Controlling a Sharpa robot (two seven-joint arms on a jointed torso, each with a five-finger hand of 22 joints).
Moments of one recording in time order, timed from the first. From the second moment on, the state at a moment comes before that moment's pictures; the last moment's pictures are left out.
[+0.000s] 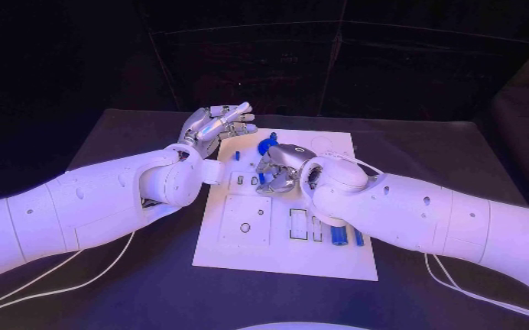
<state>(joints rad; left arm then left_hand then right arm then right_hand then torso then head) 1.14 -0.82 -0.01 1.49 0.07 -0.34 0.51 1.28 0.12 -0.03 0.02 0.06 0.93 0.23 0.11 0.07 1.01 0.18 0.14 0.07 1.11 0.13 0.15 0.17 0.18 0.89 0.24 0.22 0.08 1.13 -0.45 -0.03 1.39 -1.51 -0.26 -0.31 1.26 -0.14 0.19 0.05 0.15 0.90 0.16 0.08 0.07 1.23 0.08 1.15 1.01 1.47 -0.01 1.45 1.31 0.09 1.37 0.09 1.41 1.15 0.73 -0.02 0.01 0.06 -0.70</state>
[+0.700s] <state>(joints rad) 1.15 -0.85 -0.01 1.49 -0.07 -0.32 0.44 1.29 0.12 -0.02 0.00 0.06 1.08 0.14 0.13 0.07 1.25 0.07 0.17 0.09 1.46 0.00 0.41 0.37 0.18 1.22 0.11 0.40 0.15 1.18 -0.70 -0.02 1.57 -1.31 -0.36 0.03 1.32 -0.11 0.11 0.05 0.18 0.89 0.16 0.09 0.07 1.22 0.08 1.16 1.01 1.47 -0.01 1.45 1.31 0.09 1.35 0.10 1.38 1.11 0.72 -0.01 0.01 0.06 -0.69</state>
